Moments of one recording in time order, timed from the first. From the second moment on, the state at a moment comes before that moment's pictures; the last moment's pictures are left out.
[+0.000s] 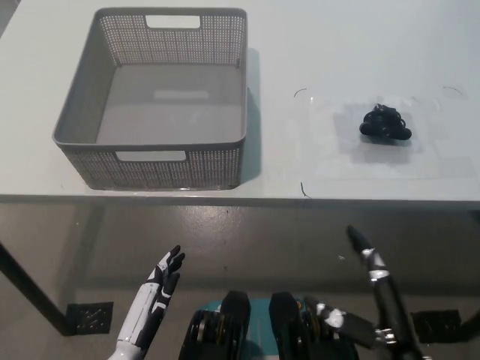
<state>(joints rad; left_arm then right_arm) 0.02 0.10 -0.11 0.15 0.15 -0.28 -0.02 0.07 -0.04 0.13 0.00 -0.28 -0.37 -0.07</state>
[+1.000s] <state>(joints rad) 0.02 0.10 -0.11 0.15 0.15 -0.29 -0.02 -0.52 -0.45 0.15 -0.31 -0.61 0.24 0.34</state>
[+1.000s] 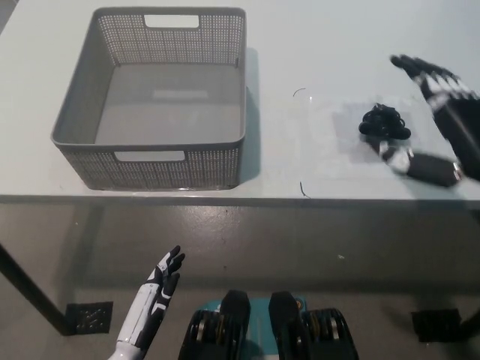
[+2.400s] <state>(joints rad) 0.02 0.11 -0.11 0.14 0.17 -0.29 -0.03 -0.87 -0.46 0.36 0.48 -0.69 0.37 0.49</state>
